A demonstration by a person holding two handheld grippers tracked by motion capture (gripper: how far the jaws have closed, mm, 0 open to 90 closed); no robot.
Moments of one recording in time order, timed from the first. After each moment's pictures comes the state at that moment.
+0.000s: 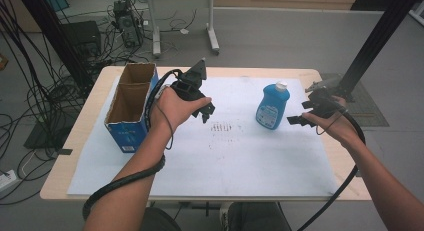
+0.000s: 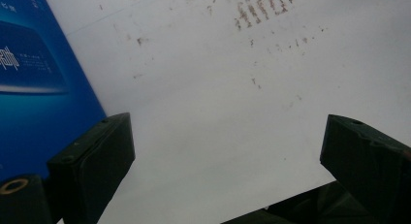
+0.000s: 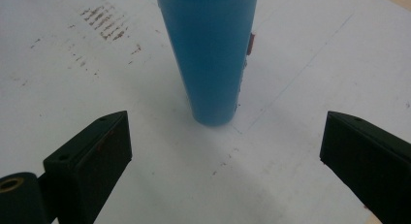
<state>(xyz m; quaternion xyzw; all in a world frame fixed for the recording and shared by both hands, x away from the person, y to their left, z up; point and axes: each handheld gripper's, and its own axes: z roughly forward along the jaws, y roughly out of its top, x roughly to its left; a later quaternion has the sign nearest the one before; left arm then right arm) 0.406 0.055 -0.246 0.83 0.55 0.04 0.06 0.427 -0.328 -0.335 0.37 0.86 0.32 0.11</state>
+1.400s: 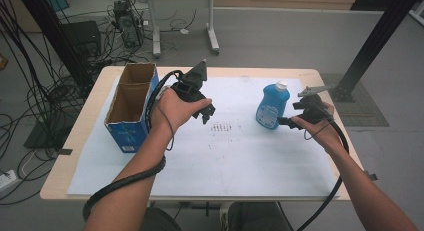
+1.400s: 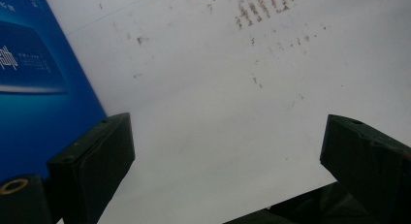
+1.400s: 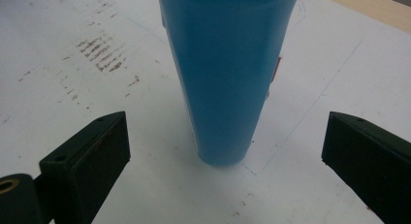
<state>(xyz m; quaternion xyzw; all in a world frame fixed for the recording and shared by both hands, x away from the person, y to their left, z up) 0.405 0.053 -0.248 0.83 0.55 0.04 0.06 0.429 -0.311 -0.365 0.37 0.83 0.39 0.15</state>
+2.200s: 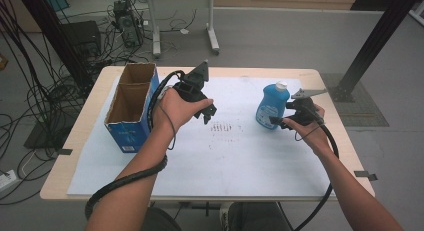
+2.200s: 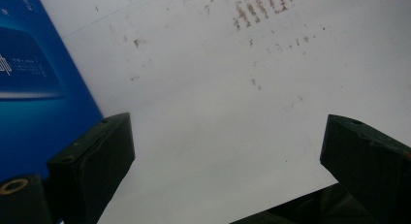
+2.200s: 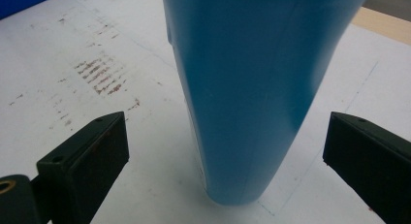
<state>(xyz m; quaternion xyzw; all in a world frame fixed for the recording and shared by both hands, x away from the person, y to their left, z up) 0.408 0.050 -0.251 0.84 0.55 0.04 0.05 0.437 -0.296 -0.385 0.37 0.81 0.43 0.16</state>
